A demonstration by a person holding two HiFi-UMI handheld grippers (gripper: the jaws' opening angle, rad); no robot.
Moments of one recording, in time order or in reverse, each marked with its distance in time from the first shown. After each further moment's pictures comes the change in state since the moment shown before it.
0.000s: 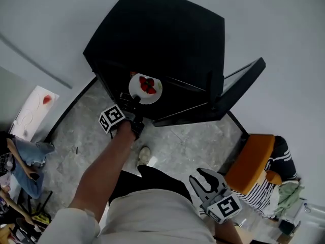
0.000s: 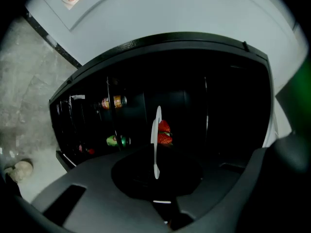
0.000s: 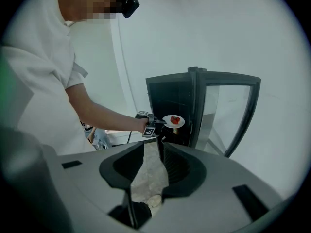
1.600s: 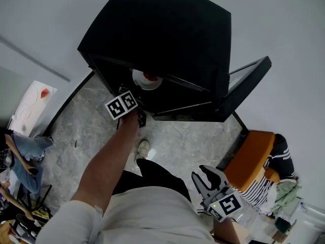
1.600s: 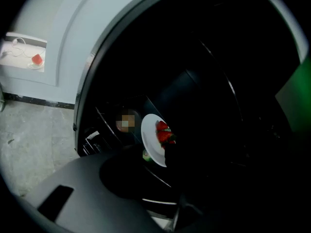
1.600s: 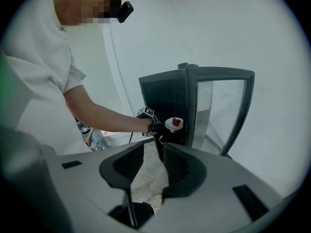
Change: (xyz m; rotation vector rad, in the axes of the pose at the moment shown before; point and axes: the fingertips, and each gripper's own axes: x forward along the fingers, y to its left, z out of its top) left arm 0.029 0.028 0.020 0.431 0.003 0.351; right arm 0.004 -0.017 -0.001 0.064 0.004 -0.026
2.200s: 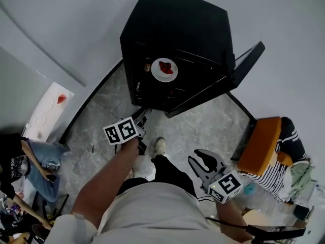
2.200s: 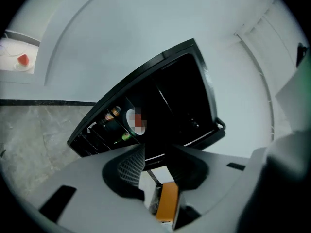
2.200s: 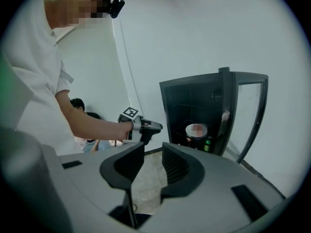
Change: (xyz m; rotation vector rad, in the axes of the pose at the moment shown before) left arm -0.211 -0.018 -0.021 0.076 0.153 -0.321; right arm 0.037 0.131 0.010 0.014 -0.100 0.040
